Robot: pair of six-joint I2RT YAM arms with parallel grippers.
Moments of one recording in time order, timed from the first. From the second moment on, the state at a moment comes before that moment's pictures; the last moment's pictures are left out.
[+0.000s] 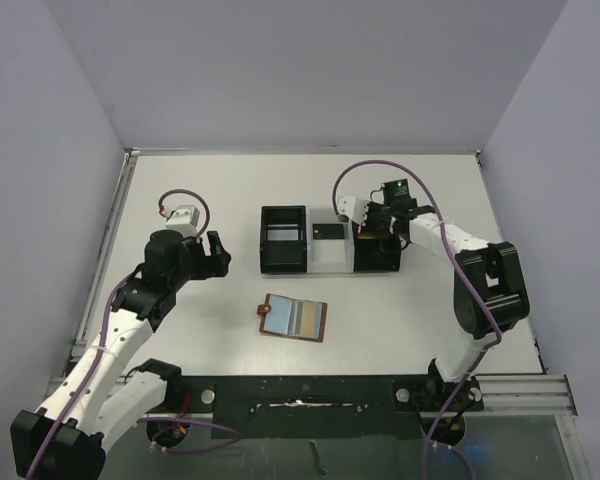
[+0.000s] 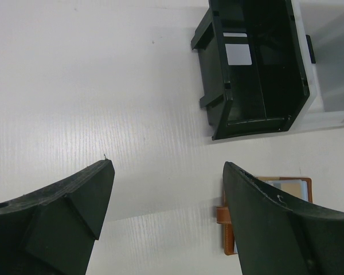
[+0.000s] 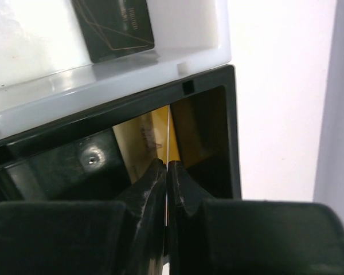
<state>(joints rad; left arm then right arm) -0.32 0.86 0.67 -0.34 -0.02 -0.34 0.26 1.73 1.13 -0.28 -0.25 -1.15</state>
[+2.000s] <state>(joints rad) -0.33 0.97 0.52 -0.24 0.37 -0.59 0.25 1.00 0.64 0.20 -0.44 0.51</state>
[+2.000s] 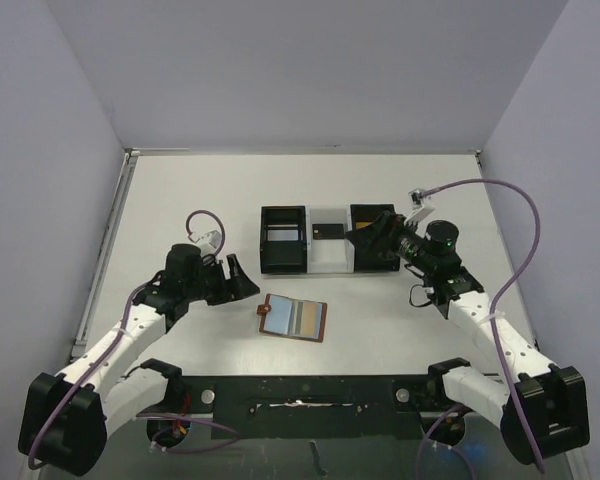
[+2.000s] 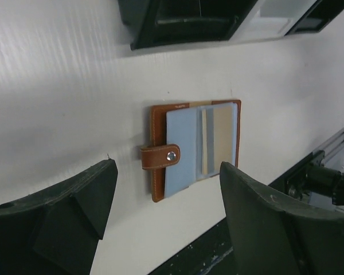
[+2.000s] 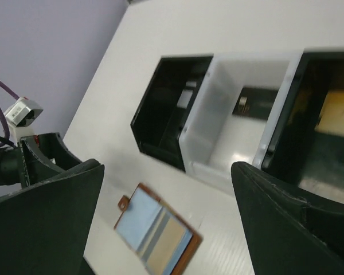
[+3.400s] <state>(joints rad) -0.60 1.21 0.49 -0.22 0.35 -0.67 0.84 1.39 0.63 -0.09 -0.02 1.09</state>
